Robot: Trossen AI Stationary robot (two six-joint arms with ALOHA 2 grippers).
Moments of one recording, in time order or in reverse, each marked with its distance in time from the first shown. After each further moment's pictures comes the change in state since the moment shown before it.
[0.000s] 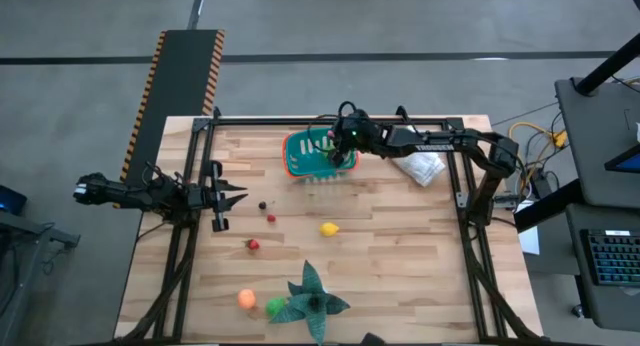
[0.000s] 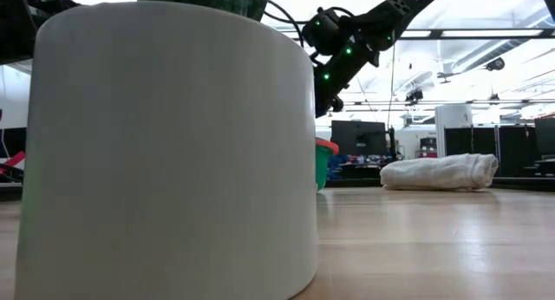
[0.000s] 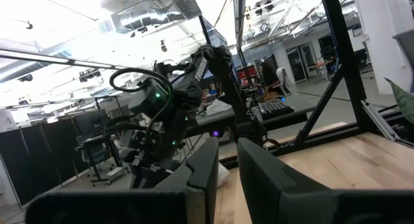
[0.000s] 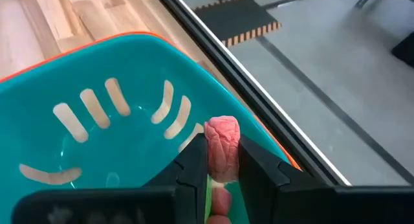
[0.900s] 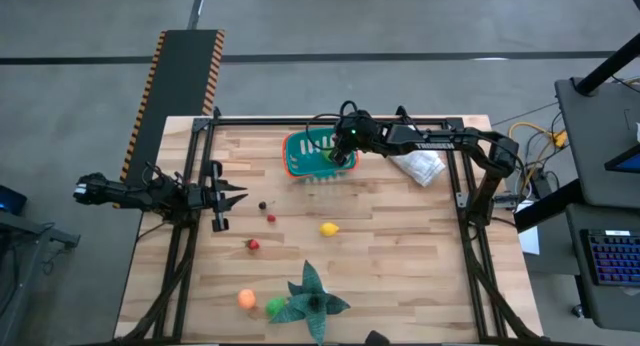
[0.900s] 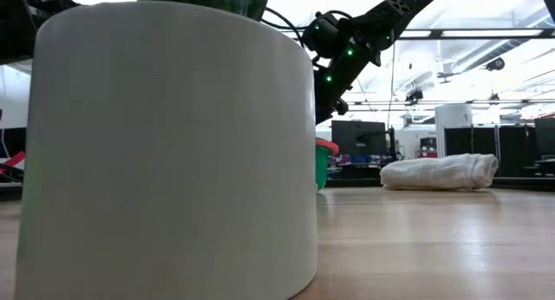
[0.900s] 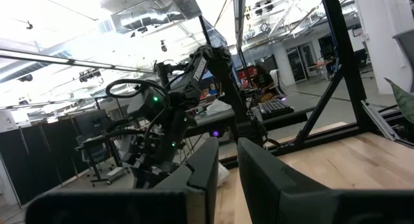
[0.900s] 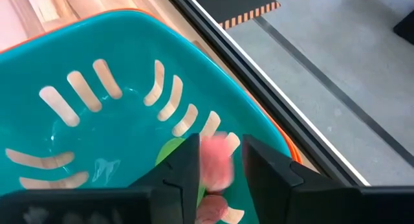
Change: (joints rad) left arm 0.000 0.000 0.000 0.000 0.000 0.000; right arm -0.015 0.002 0.010 -0.076 0.003 0.036
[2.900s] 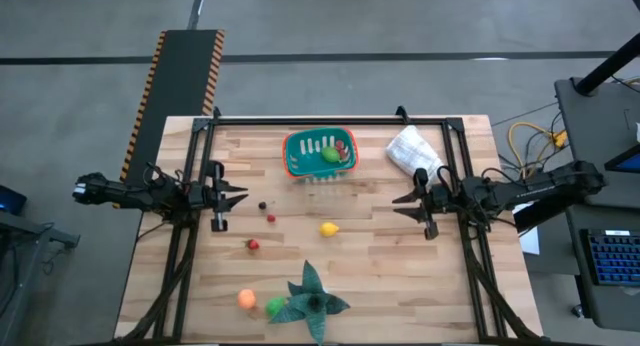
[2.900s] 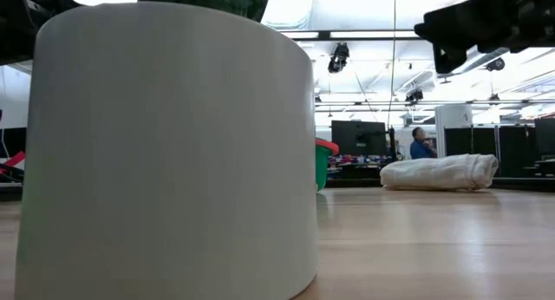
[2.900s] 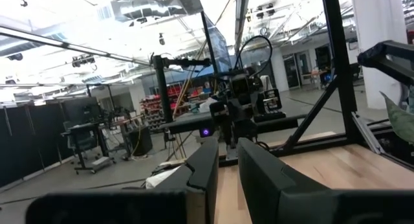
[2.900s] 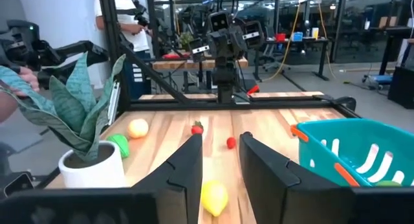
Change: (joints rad) left arm 0.000 0.013 0.000 0.003 0.000 -0.105; right arm 0.563 -1.231 -1.047 0.532 -0.146 0.005
